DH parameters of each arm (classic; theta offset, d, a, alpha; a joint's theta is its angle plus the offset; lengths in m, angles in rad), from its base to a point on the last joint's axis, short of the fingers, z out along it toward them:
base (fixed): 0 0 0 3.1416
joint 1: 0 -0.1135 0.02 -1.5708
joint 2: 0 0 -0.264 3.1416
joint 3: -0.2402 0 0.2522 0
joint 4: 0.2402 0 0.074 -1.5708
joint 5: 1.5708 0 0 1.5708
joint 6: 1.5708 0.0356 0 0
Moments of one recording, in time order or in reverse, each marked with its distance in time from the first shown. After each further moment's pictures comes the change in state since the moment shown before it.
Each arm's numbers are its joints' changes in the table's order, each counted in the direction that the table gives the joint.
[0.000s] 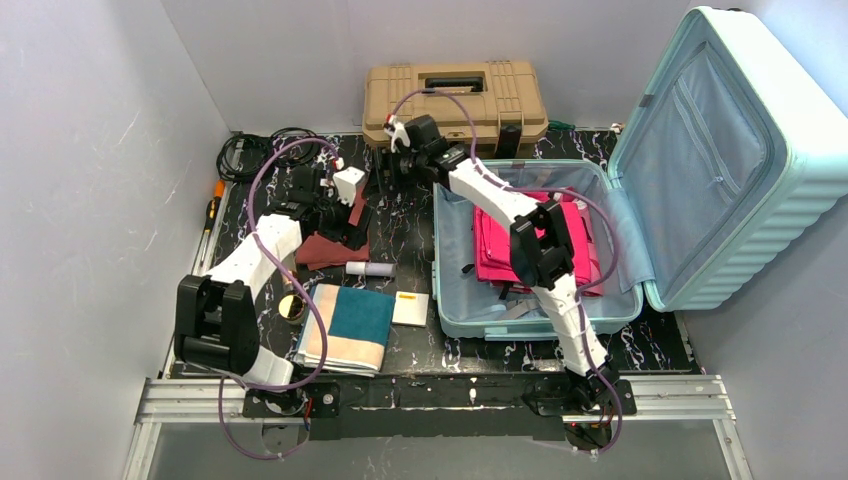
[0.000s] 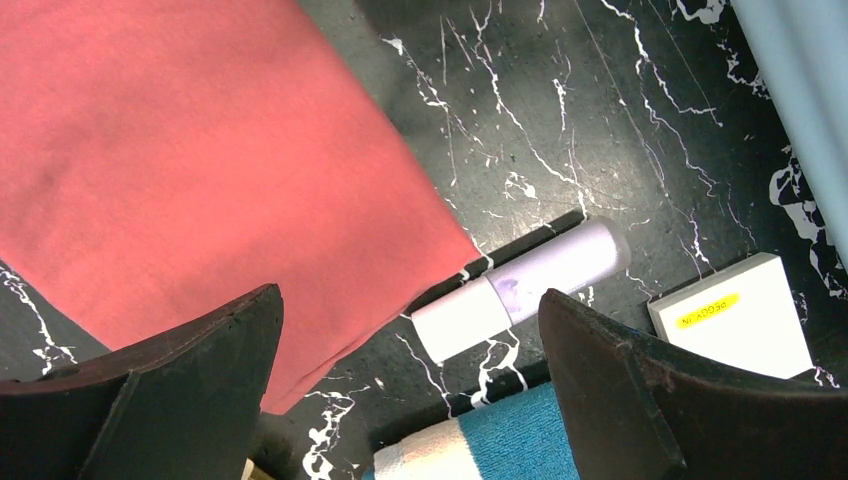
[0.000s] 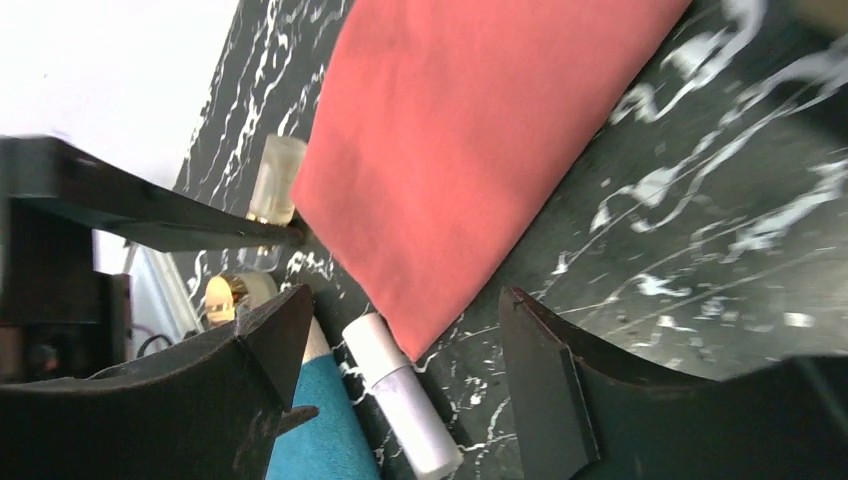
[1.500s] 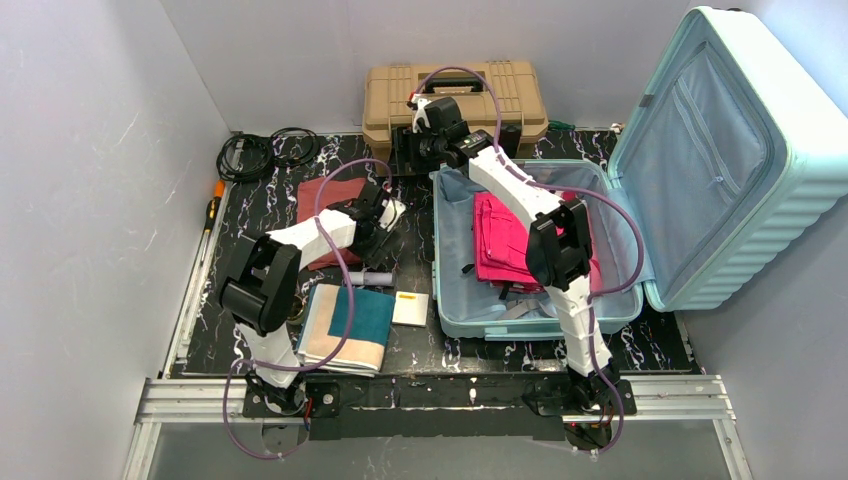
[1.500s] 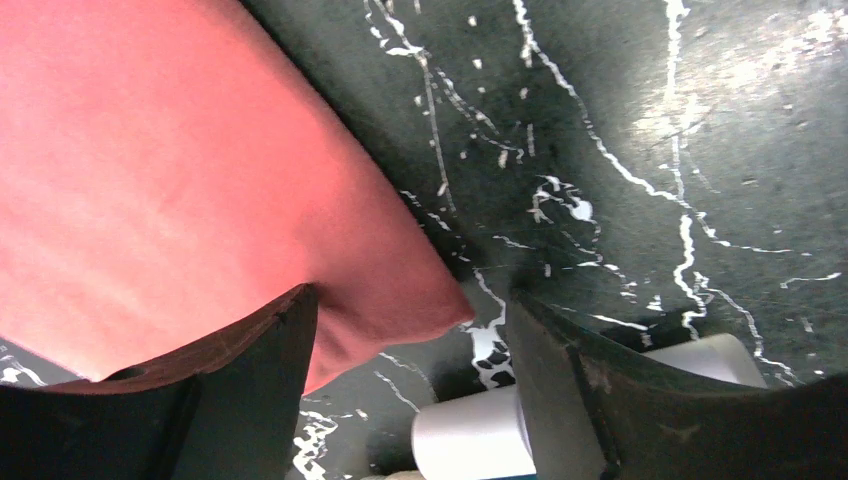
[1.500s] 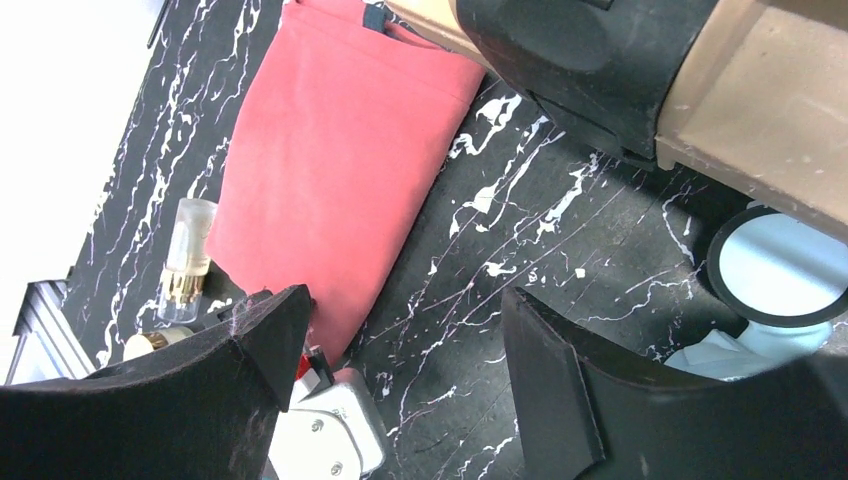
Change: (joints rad) left arm 0.273 -0.296 -0.068 0.055 -0.451 -0.018; right arm 0.060 0.140 0.021 0.070 0.239 -0.119
